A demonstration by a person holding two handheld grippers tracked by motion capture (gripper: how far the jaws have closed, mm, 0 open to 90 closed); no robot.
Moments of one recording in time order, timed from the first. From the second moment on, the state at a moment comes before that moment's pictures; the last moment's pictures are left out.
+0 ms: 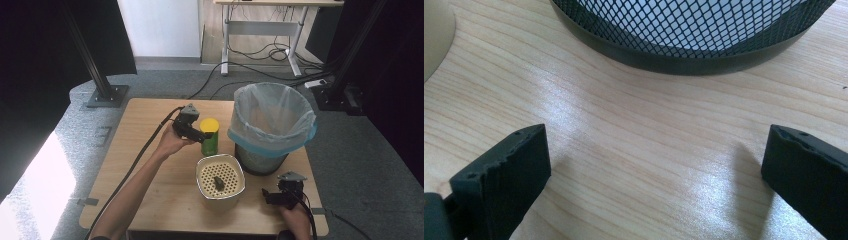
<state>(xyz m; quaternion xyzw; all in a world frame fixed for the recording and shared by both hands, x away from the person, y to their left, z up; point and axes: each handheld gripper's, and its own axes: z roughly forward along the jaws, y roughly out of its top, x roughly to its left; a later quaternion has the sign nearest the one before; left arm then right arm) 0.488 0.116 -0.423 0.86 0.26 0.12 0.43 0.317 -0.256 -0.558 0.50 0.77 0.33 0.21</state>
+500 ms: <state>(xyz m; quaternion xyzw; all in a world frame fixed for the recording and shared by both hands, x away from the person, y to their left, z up) 0.492 0.111 -0.454 0.85 0.27 0.11 0.43 0.317 -0.256 -0.558 0.50 0.77 0.33 0.21</state>
